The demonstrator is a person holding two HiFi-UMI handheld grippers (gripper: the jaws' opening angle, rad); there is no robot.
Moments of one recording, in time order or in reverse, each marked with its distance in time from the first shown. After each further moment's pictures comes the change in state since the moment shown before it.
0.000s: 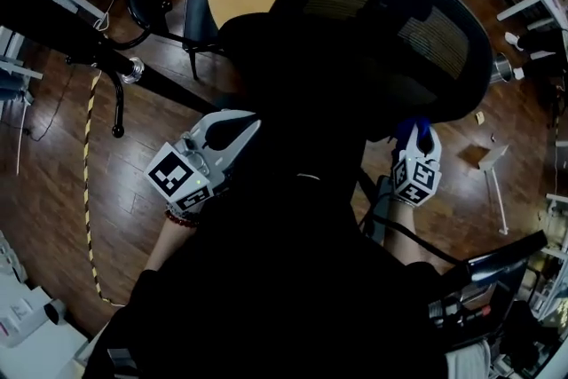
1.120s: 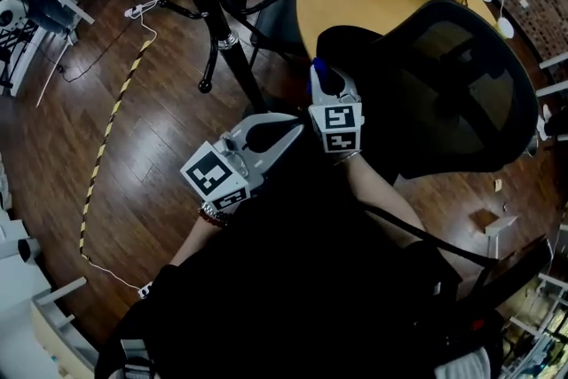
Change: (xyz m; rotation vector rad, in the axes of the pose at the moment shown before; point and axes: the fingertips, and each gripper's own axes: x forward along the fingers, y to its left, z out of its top) left arm -0.074 0.002 0.016 0.016 -0.153 0.189; right arm 0.038 0.448 0.103 -0.214 -0.127 0.801
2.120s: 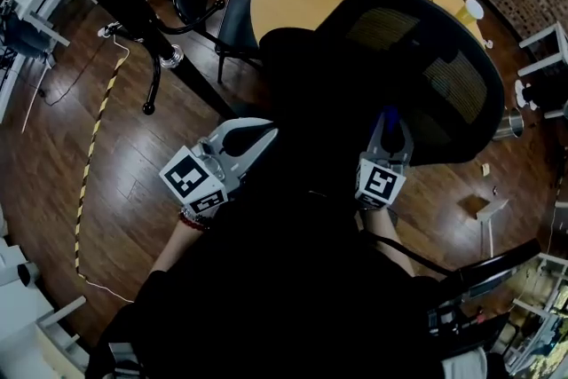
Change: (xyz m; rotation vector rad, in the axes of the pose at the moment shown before) left arm 0.053 -0.015 -0.013 -0.023 0.052 -0.056; right arm -0.214 -0.176 -0.039 -0.112 -0.137 -0.566
